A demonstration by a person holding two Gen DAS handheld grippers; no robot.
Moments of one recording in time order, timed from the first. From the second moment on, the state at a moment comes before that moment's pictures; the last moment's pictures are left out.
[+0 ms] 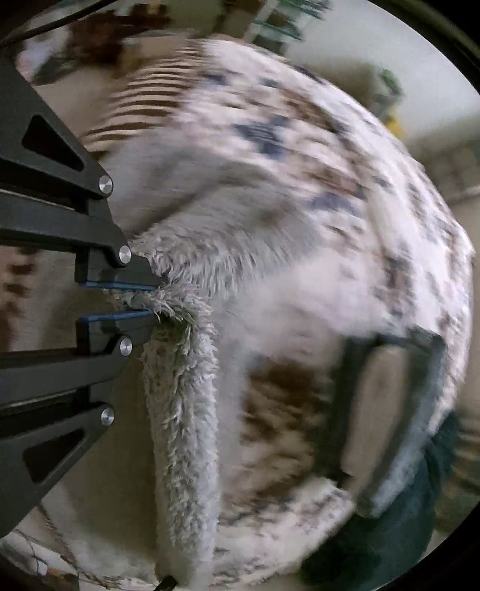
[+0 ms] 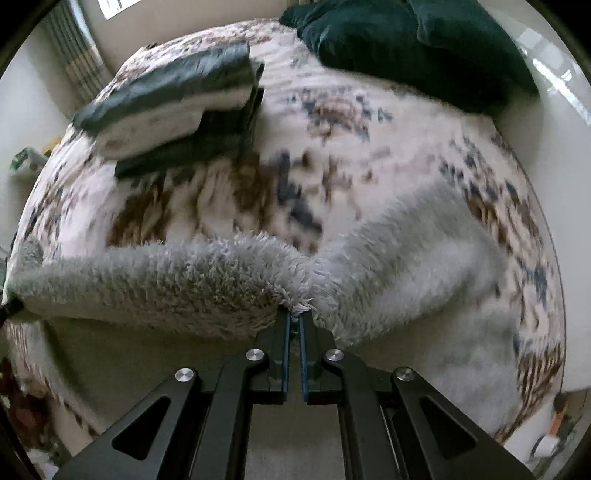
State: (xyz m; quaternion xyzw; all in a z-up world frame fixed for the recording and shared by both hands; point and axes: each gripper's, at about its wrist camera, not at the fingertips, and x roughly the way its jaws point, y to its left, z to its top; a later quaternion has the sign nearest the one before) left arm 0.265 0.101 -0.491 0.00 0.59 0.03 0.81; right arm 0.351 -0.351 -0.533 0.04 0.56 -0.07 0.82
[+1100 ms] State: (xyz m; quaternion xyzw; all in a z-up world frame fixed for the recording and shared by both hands) left arm 0.278 -0.007 -0.521 0.07 0.60 0.12 0.79; right arm 0.371 -0.408 -0.577 0.05 0.66 -0.15 0.74
